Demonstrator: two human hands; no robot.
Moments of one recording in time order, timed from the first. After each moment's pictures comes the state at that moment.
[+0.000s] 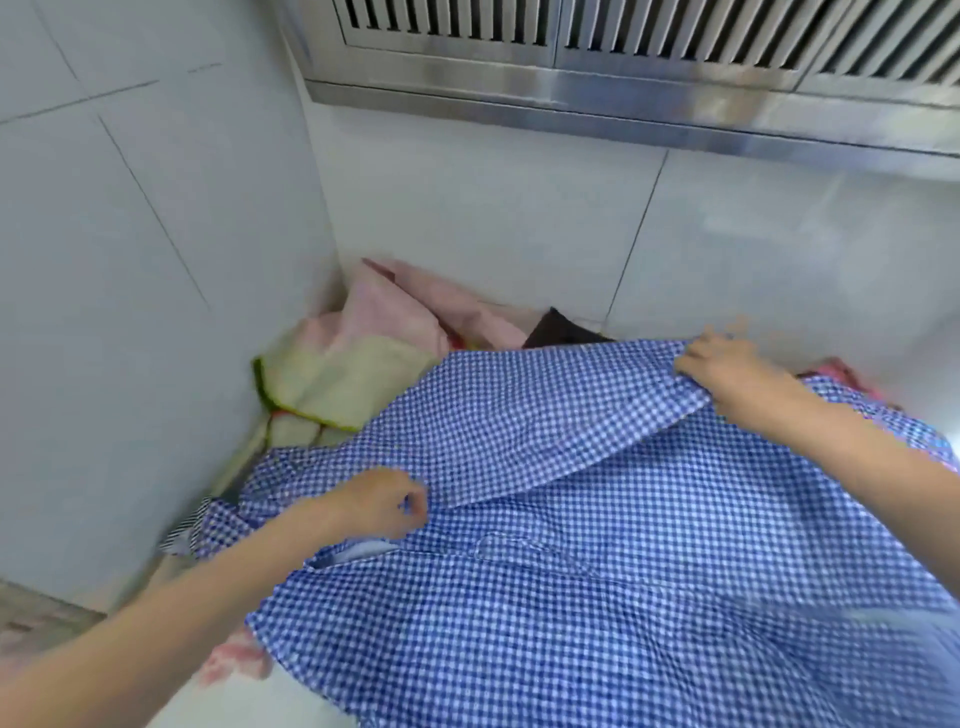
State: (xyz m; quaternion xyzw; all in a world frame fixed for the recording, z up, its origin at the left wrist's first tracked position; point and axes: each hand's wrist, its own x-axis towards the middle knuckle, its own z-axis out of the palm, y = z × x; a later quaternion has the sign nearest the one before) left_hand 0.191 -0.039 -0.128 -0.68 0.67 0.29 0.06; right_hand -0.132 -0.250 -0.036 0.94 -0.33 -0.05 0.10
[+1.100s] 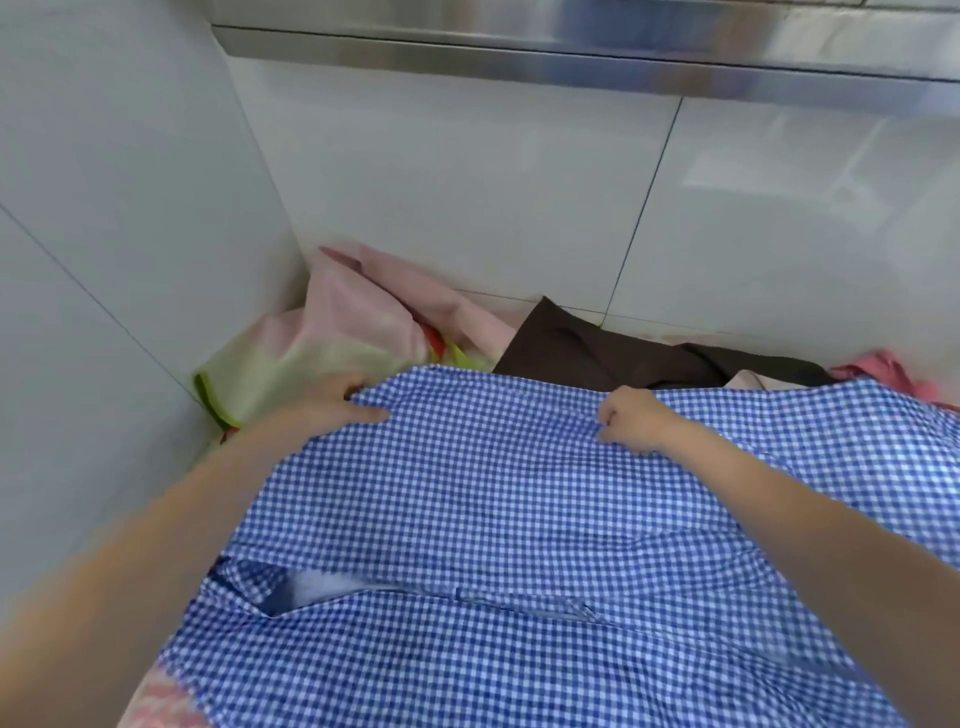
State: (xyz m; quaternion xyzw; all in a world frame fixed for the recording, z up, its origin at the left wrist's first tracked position) left_hand 0.254 -0.138 -0.119 -0.77 0.44 0.40 -0.25; right_hand -0.056 -0.289 -0.123 0.78 -0.53 -0.11 -0.31
